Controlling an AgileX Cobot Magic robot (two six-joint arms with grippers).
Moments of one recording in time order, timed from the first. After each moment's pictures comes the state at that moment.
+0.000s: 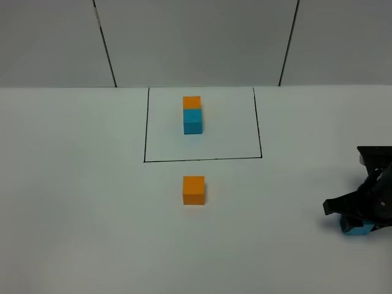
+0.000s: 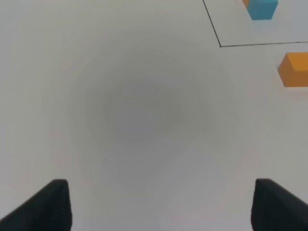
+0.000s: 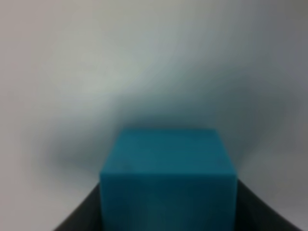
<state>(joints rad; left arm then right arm) 0.03 -0.01 -0.51 -0.10 1.05 0.06 0.07 1.83 -0.91 0.10 0.57 0.00</state>
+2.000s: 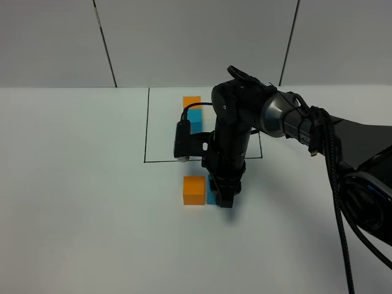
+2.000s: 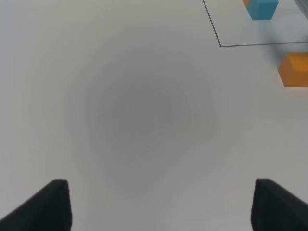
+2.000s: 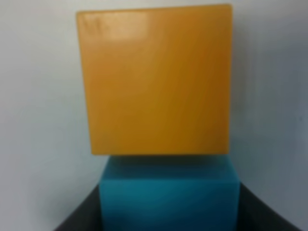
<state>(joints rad) 0.03 -0.01 -0.51 -0.10 1.05 0.06 0.56 2.39 -1.92 0.10 1.14 -0.96</state>
